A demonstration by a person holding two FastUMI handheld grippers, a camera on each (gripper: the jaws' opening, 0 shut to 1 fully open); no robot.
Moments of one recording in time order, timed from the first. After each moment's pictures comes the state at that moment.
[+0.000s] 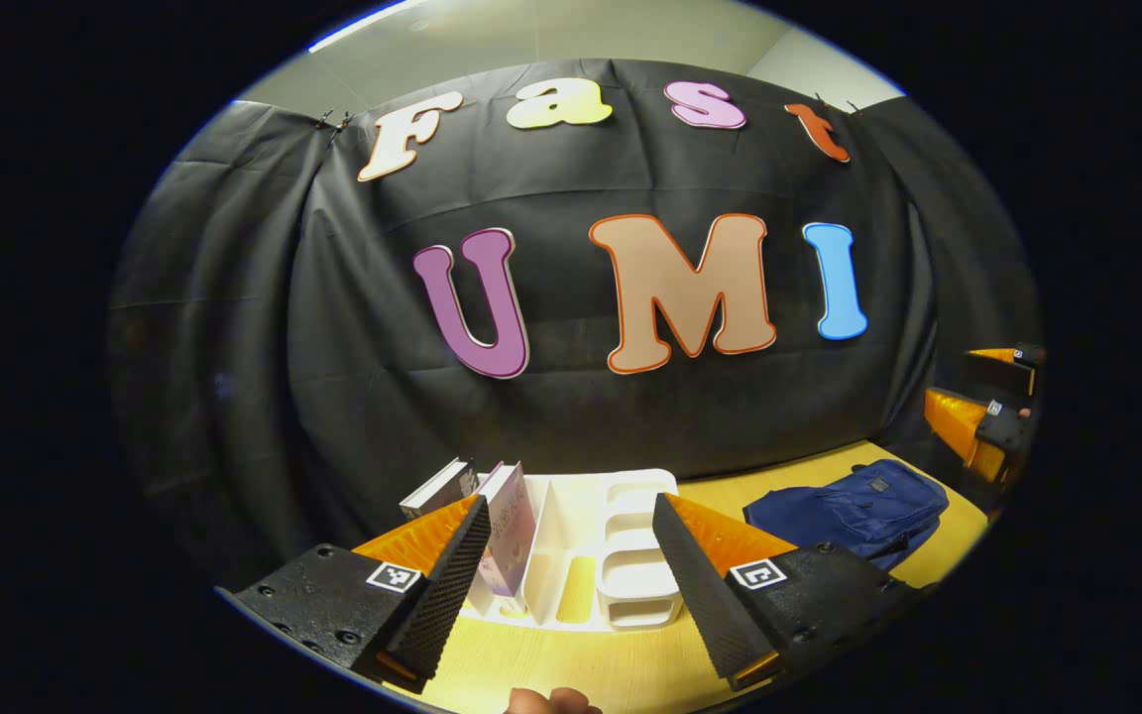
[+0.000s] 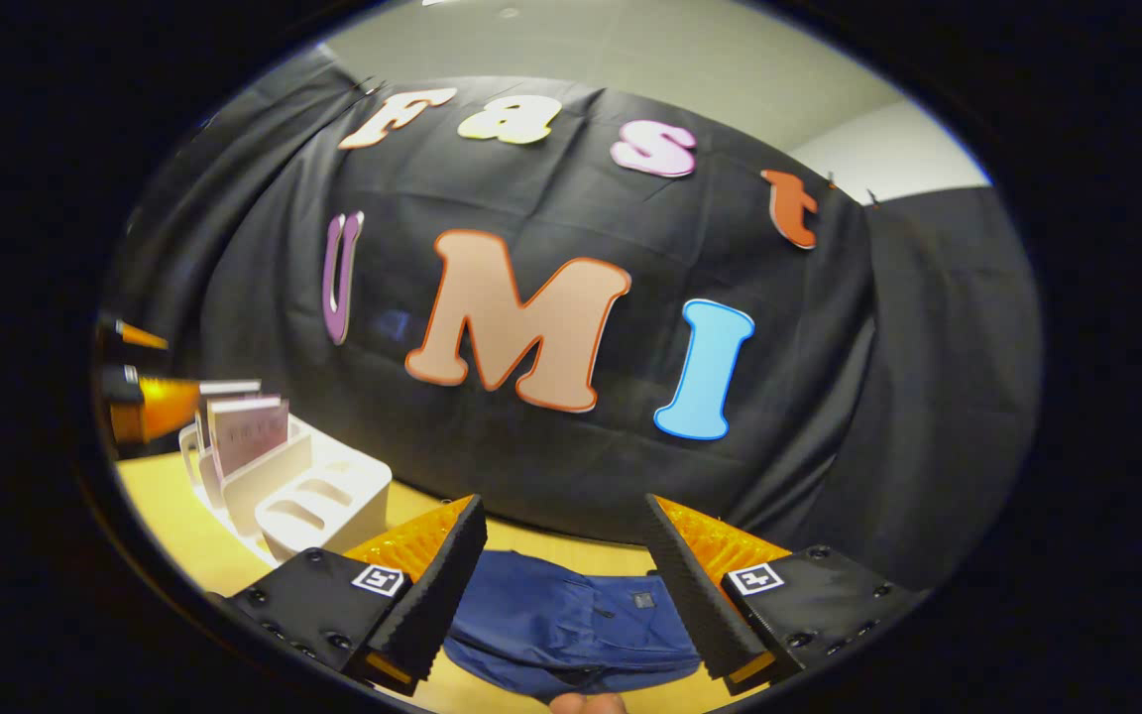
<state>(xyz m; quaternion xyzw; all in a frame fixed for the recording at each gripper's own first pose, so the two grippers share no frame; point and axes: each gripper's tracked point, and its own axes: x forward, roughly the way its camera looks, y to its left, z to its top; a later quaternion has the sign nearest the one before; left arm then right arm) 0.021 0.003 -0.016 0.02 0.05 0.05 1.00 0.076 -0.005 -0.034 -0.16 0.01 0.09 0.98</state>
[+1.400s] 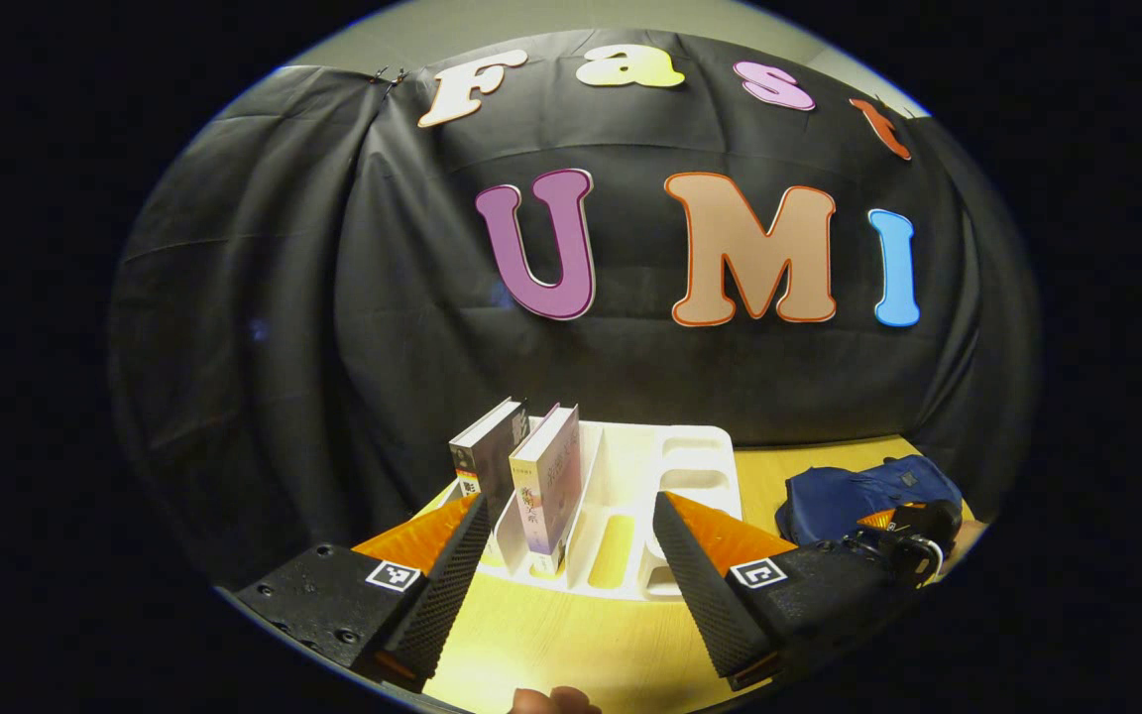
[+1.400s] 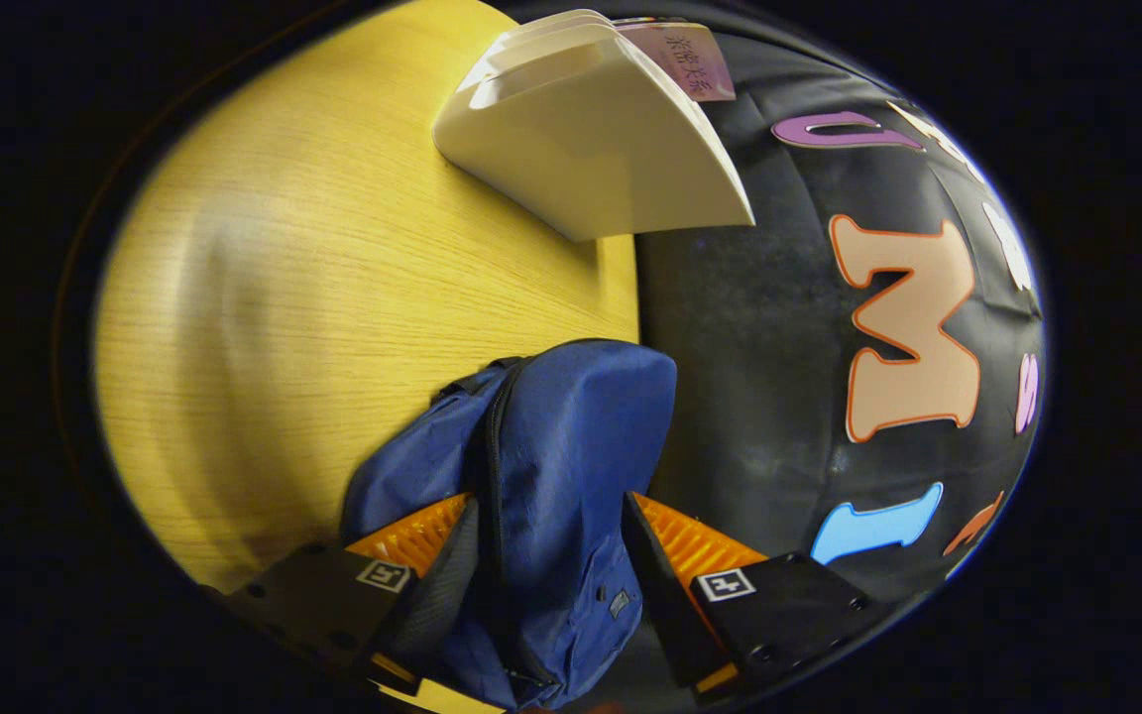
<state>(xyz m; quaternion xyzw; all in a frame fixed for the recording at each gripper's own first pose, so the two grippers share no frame) 0.007 0.049 -0.058 -0.03 0.11 0.12 0.99 0.150 0.040 -0.324 -0.68 0.10 0.27 0.67</state>
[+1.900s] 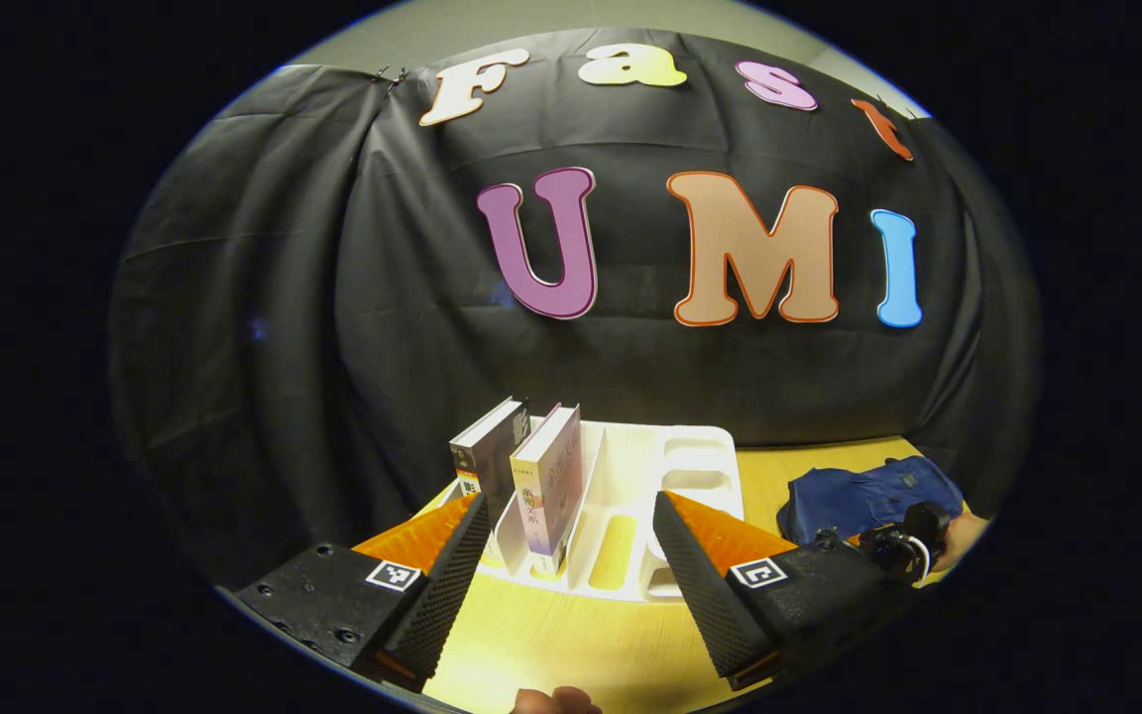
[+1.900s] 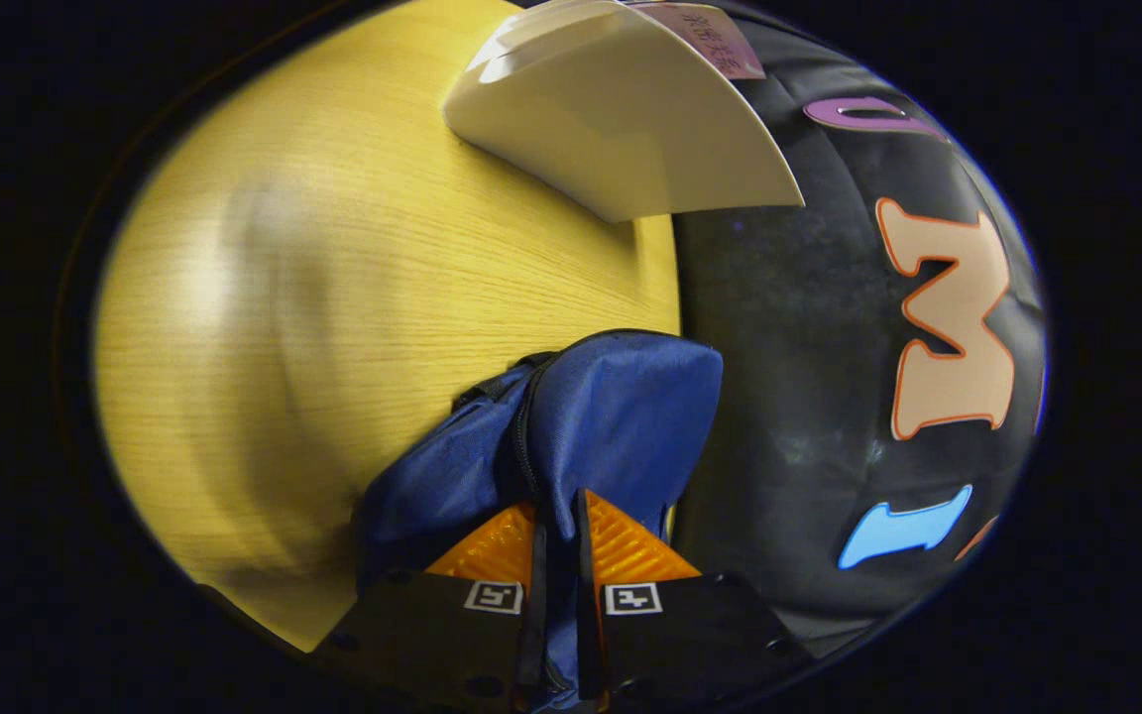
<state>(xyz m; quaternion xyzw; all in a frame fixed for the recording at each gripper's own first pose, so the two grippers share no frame) 0.009 0.048 -0.054 -0.03 0.10 0.11 0.99 0.152 0.038 -0.340 -0.66 0.16 0.27 0.68</state>
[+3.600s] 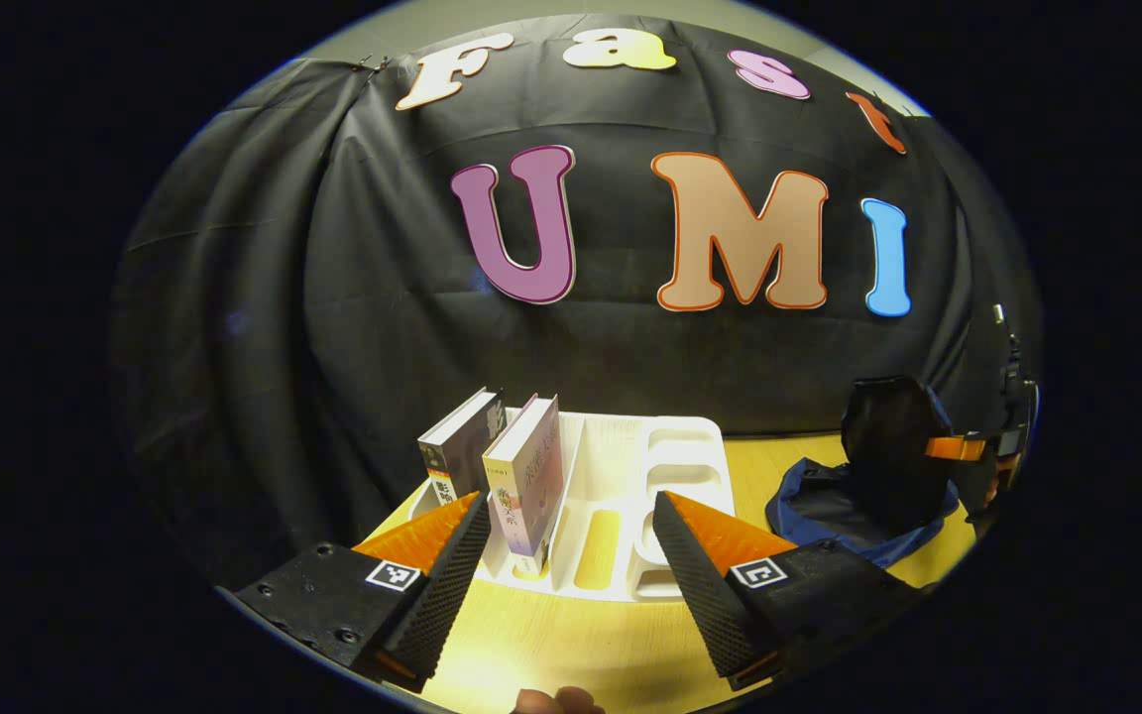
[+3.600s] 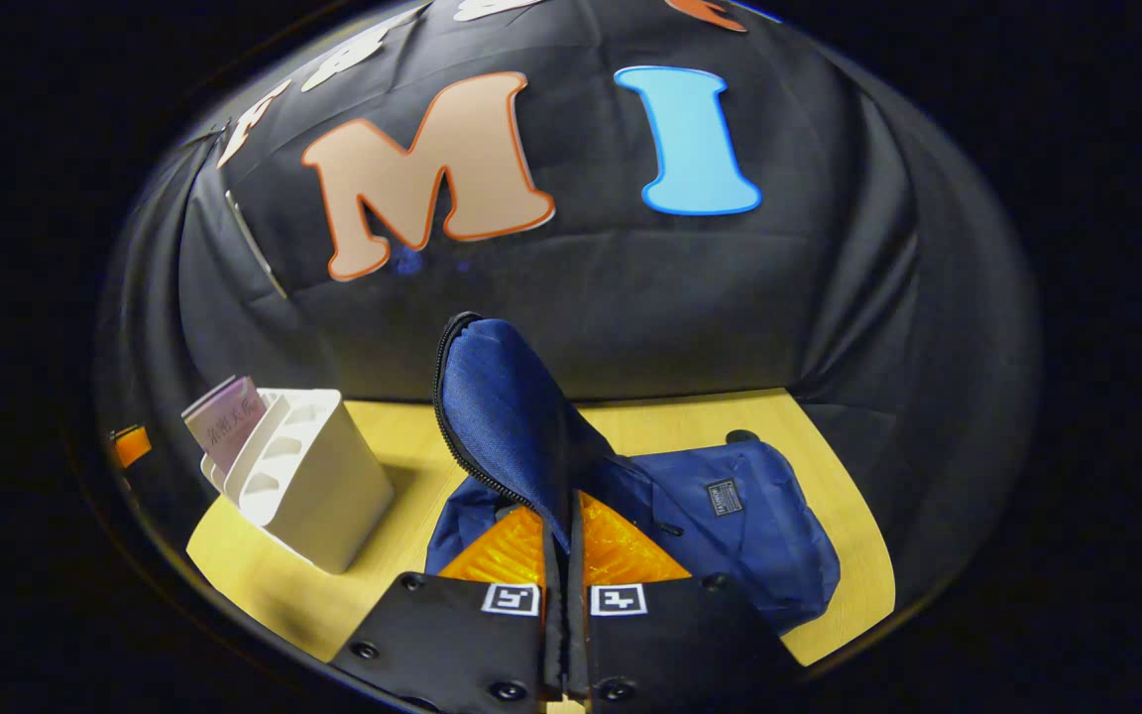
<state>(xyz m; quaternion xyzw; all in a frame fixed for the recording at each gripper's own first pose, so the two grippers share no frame) 0.037 0.045 -0.064 -0.03 0.13 0.08 0.99 0.197 -0.066 -0.169 0.05 0.24 0.12 0.96</state>
